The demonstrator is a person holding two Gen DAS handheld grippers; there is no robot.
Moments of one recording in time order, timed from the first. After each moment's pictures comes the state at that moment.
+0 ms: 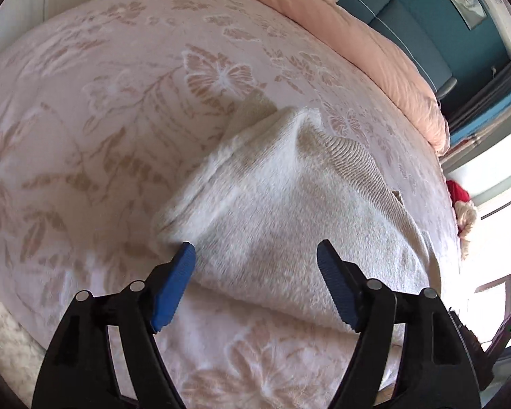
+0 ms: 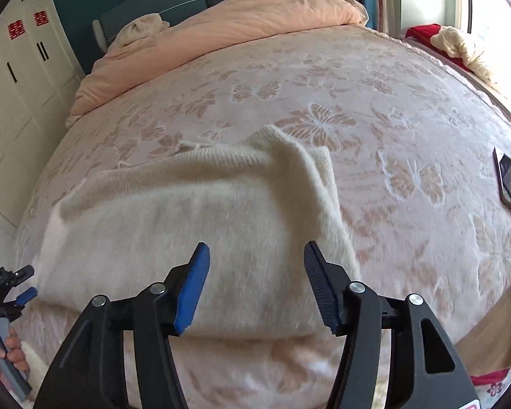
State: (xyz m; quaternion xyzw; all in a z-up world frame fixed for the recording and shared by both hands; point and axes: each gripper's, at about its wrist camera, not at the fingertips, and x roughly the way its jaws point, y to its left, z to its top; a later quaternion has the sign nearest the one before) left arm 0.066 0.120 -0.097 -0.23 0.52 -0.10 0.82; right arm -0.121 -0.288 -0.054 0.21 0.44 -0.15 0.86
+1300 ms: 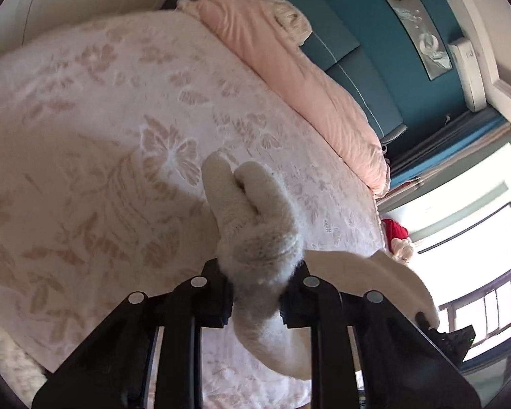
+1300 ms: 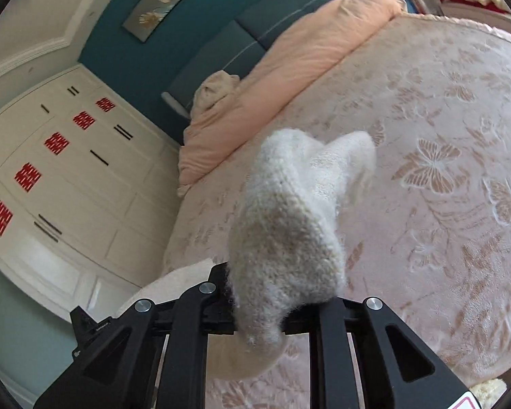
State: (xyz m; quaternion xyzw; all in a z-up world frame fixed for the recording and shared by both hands) left arm 0.090 0.165 0.018 -0.30 0.43 -0.18 0.83; right arm -0.097 -0.299 0.046 0.39 0.29 0.02 0.87
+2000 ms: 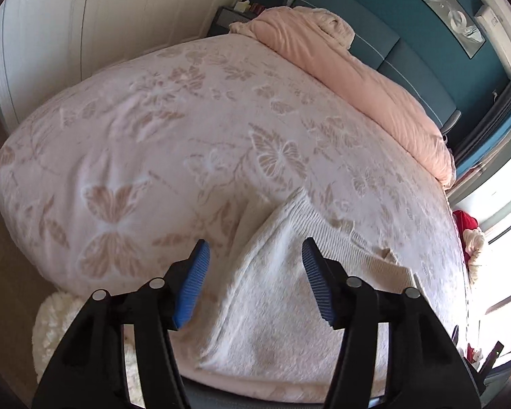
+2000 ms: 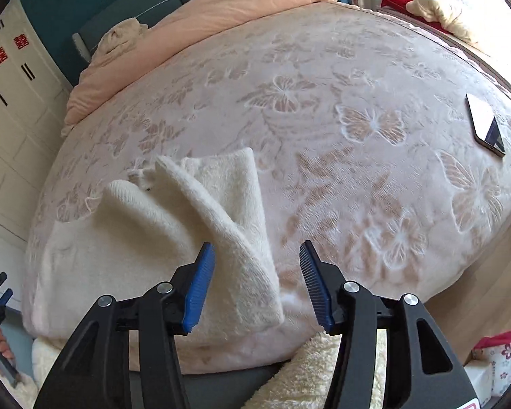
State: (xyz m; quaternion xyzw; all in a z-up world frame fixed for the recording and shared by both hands) left arm 0.049 0.223 -0.017 -0.21 0.44 -0.06 0.87; right arm -0.151 -0.316 -0.043 0.25 0.44 -0.16 0.85
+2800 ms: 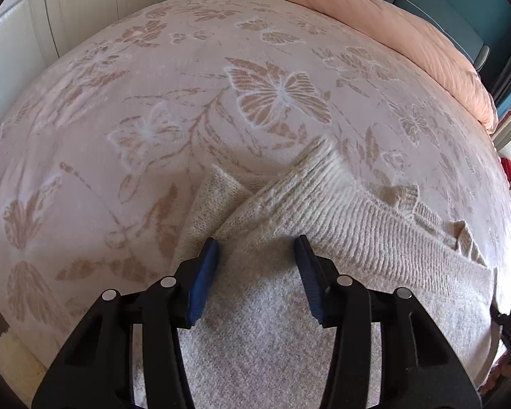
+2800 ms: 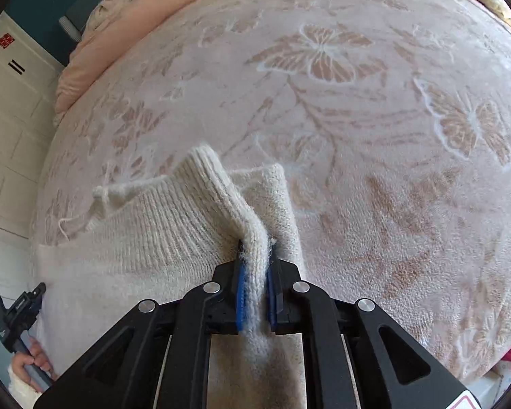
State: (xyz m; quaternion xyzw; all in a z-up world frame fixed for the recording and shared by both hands) left arm 0.123 0.133 -0.122 -0.09 0.52 -0.03 0.85; right arm -0.051 -0.347 -0.102 0.30 0.47 -0.13 0.82
